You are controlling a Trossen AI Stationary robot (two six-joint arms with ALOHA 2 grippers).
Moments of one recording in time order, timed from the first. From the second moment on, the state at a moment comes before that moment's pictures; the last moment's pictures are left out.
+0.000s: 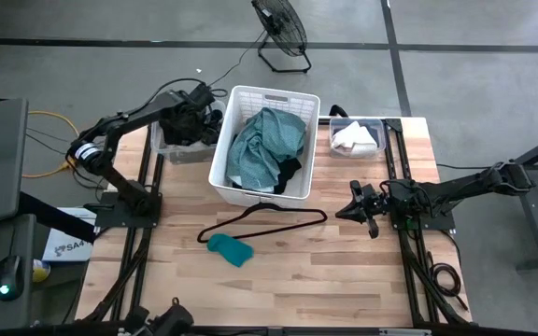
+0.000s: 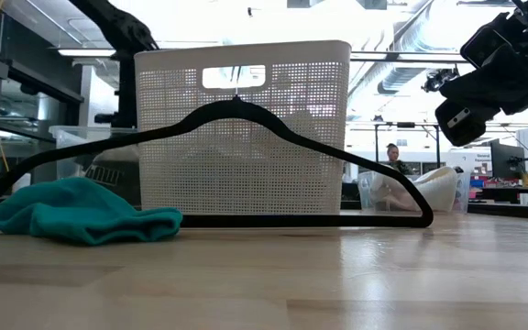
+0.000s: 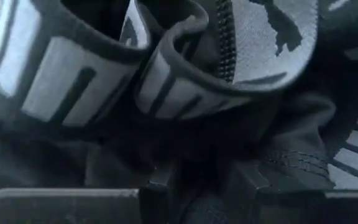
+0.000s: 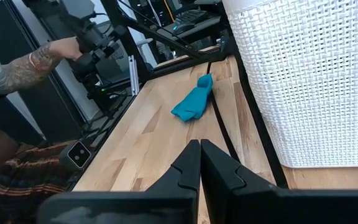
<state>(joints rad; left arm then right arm) 0.86 1.54 1.18 -0.98 -0.24 -0.23 0.10 0.54 0.01 0.41 -0.13 0.37</state>
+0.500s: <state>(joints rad) 1.05 1.55 1.10 -0.91 0.02 -0.23 0.10 0.54 0.01 0.41 -0.13 0.37</state>
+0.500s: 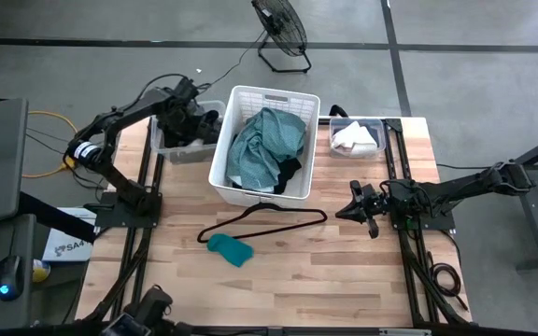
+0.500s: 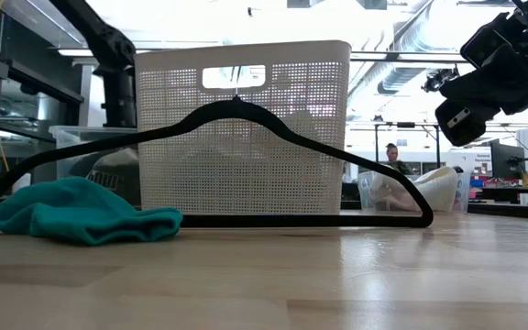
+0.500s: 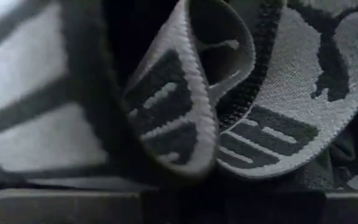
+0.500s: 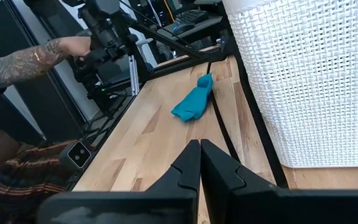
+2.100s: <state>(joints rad) 1.09 1.33 1.21 -1.02 0.17 -0.15 0.10 0.54 0.01 0.41 -0.13 0.37</state>
